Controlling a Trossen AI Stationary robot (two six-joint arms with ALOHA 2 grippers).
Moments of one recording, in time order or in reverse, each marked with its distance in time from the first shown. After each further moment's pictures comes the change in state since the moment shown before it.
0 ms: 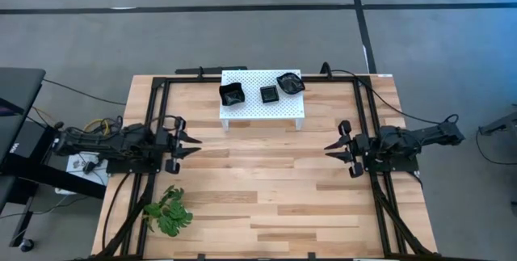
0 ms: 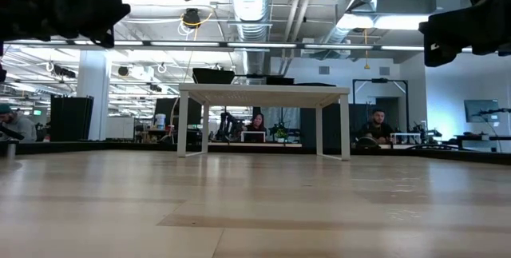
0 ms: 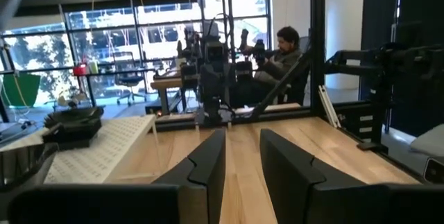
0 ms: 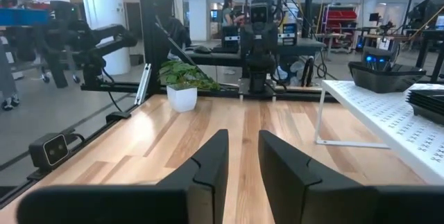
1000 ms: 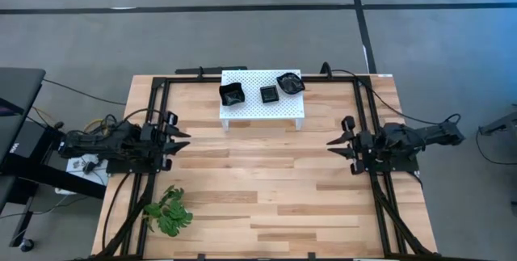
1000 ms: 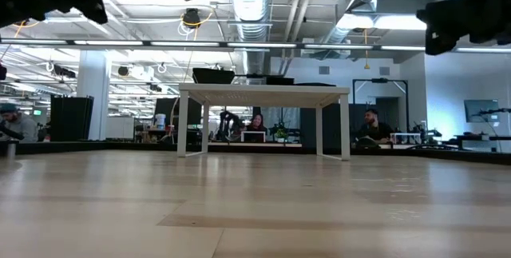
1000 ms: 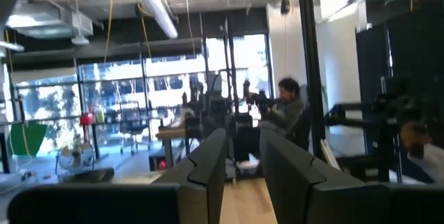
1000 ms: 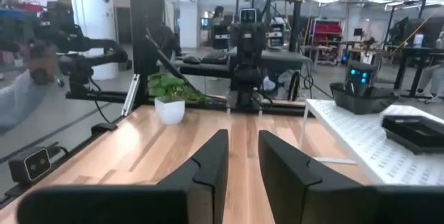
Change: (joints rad) left arm -0.002 -0.125 0.047 0.033 0.005 0.011; right arm -0.001 0.013 0.064 -0.013 0.035 -0.051
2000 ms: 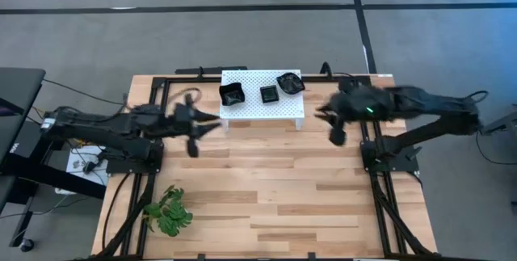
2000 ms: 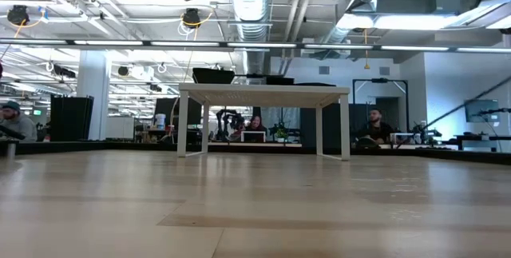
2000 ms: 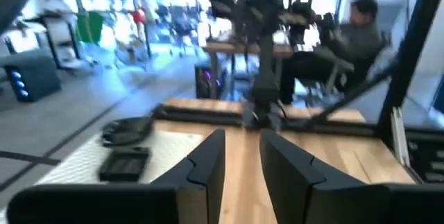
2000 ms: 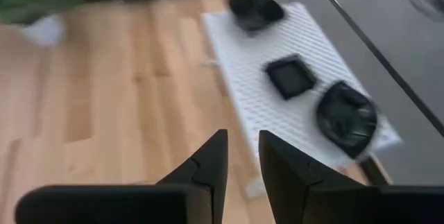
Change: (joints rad) left arm -0.042 0.817 0.650 -0.233 -0.293 -0.097; right arm -0.175 1.014 1.239 -0.960 0.191 0.180
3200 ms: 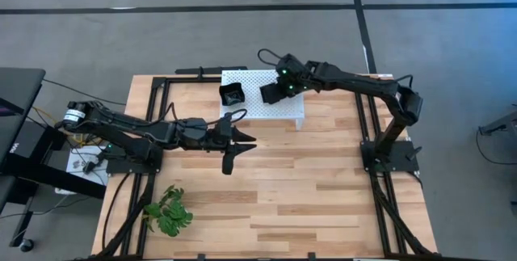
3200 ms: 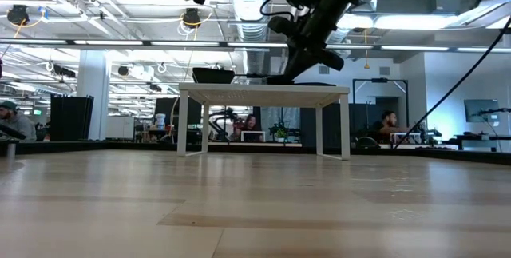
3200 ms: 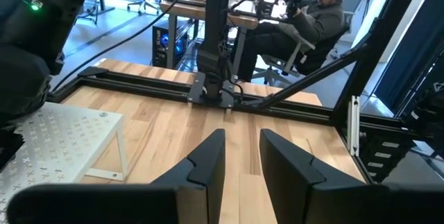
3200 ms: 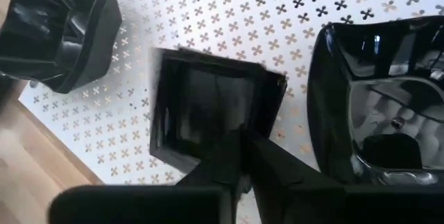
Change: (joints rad) left arm -0.056 0.451 0.146 0.199 0.084 -0.172; right arm -0.473 0.660 0.143 0.257 -0.285 0.507
